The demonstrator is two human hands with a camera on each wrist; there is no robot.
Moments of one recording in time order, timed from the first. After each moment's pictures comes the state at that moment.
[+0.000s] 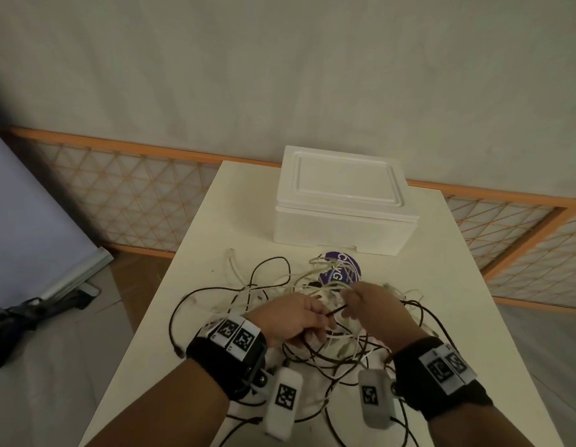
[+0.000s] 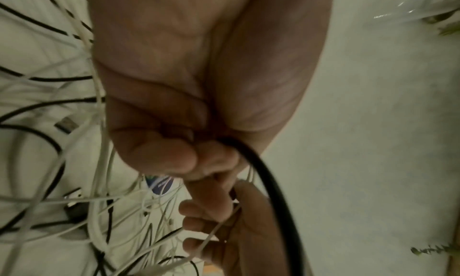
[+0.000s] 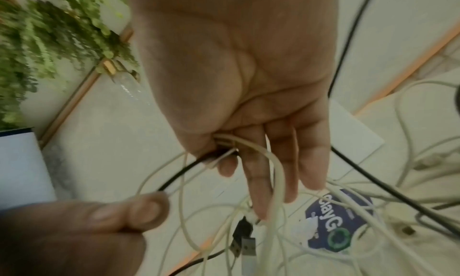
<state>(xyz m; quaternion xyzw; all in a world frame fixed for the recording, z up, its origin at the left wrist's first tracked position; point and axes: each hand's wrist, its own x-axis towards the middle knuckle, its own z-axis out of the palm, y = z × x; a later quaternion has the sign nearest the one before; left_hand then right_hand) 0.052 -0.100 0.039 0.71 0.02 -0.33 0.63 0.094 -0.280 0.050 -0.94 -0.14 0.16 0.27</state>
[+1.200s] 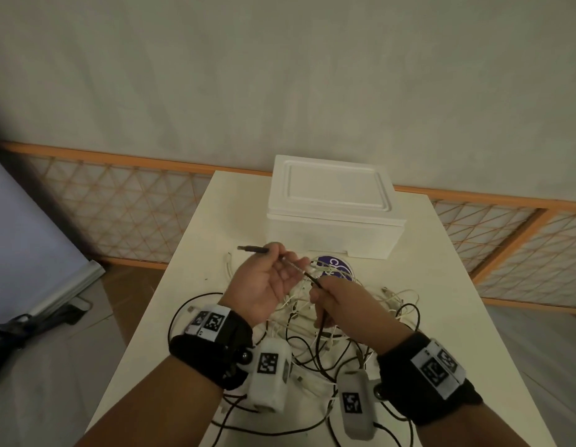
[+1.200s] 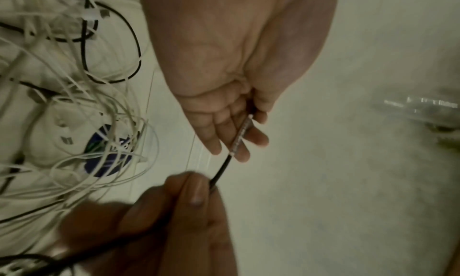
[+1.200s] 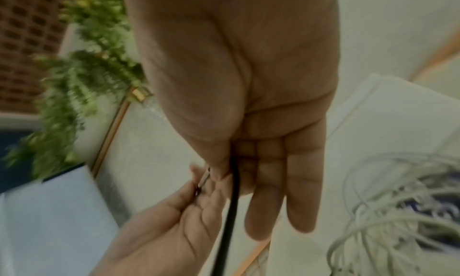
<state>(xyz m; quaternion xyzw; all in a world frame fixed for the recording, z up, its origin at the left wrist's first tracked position) 0.070 -0.080 0.073 0.35 0.12 -0.07 0.93 0.073 -0.252 0.086 -0.87 -0.21 0.19 0.40</state>
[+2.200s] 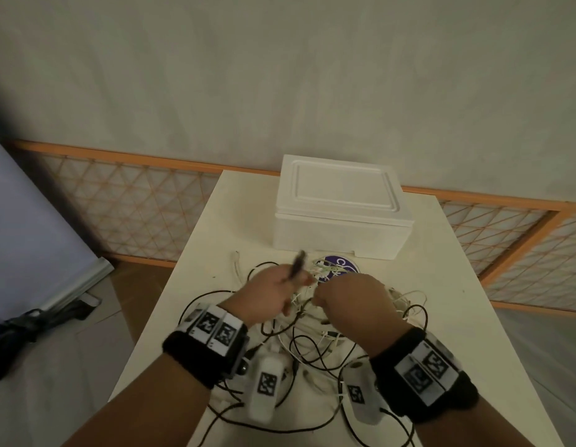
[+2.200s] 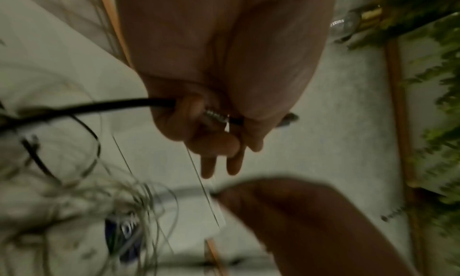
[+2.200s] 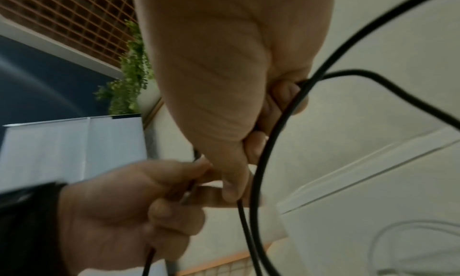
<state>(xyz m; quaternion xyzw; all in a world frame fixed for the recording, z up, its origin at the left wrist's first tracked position) 0.051 -0.065 0.076 0.82 0.00 -0.12 0.56 0.075 -0.234 0.100 -0.95 -0.31 0.01 -0.06</state>
